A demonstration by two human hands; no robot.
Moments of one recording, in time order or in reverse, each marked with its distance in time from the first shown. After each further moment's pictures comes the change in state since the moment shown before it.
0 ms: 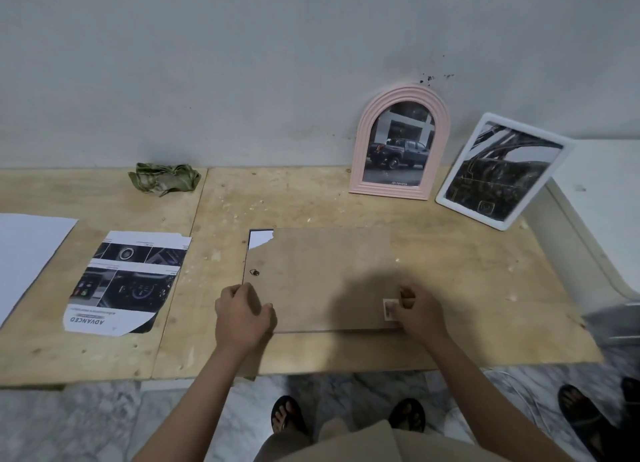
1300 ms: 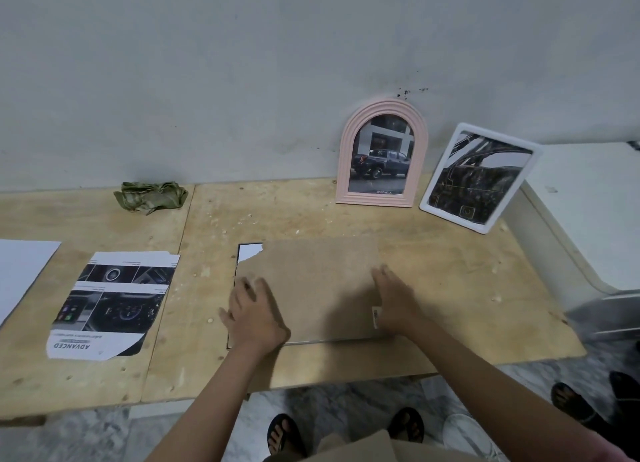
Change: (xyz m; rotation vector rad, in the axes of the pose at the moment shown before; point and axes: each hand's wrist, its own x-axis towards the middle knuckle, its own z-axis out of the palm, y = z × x) left_hand 0.006 0.033 0.016 0.388 -0.190 0.056; right_hand 0.020 -0.024 0.002 -0.504 -0.238 -0.212
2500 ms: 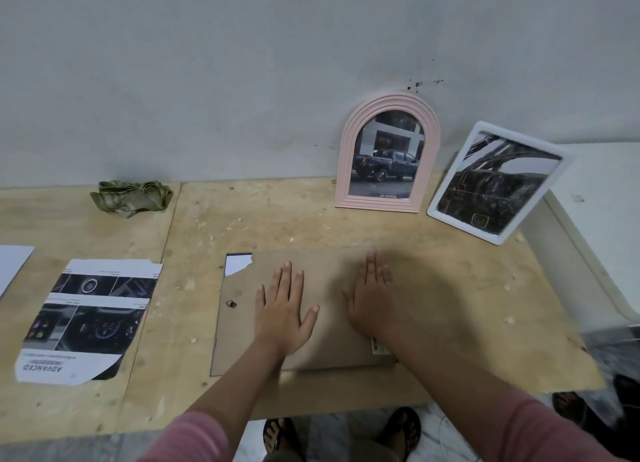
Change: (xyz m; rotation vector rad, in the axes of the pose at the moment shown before) left_hand 0.055 0.041 0.046 0.103 0.134 0.383; right_hand 0.069 -0.017 0.035 -0.317 0.186 -0.022
